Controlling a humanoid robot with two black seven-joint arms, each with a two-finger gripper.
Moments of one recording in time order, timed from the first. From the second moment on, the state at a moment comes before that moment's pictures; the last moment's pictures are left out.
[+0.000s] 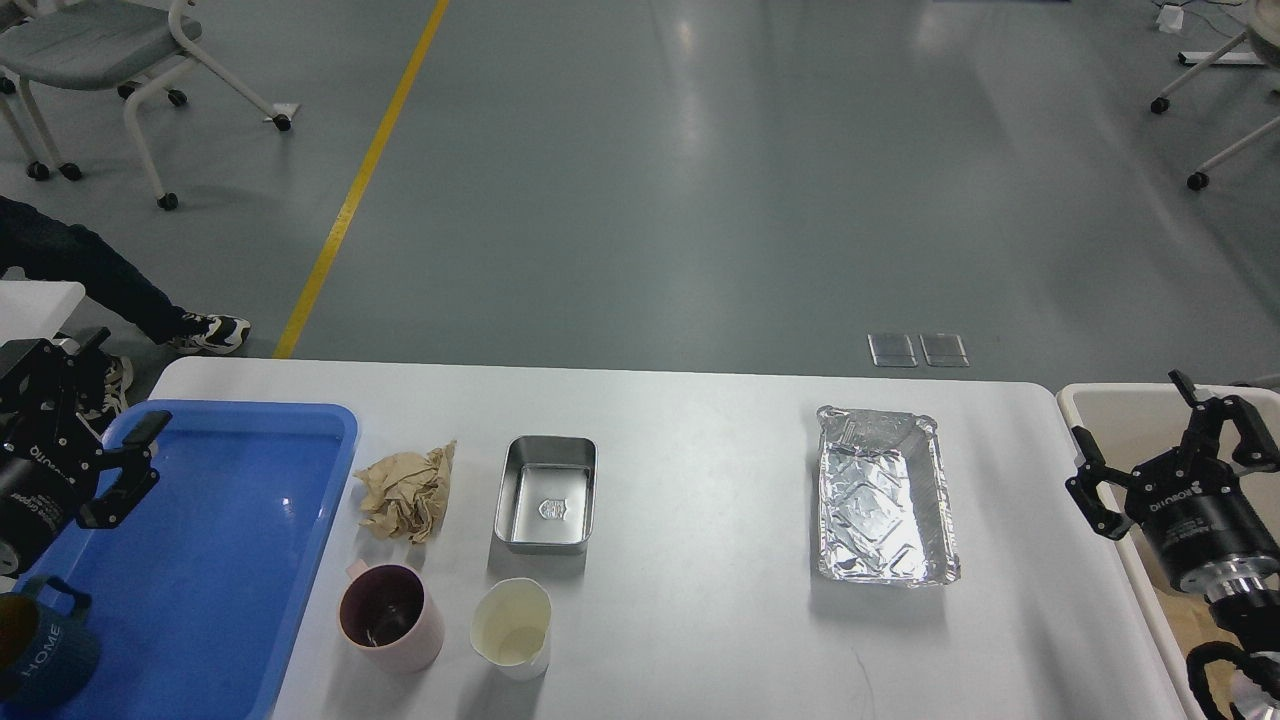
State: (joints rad) left arm 0.20 0.65 -1.50 -1.59 0.44 -0.11 0.00; right arm -0.08 -0.30 1.71 1.27 -0.44 0.38 0.08
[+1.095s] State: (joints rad) left arm 0.42 1.25 -1.65 -1.63 0.72 -0.10 0.00; right arm -0.08 -0.32 1.71 1.27 -0.45 0.39 0.08
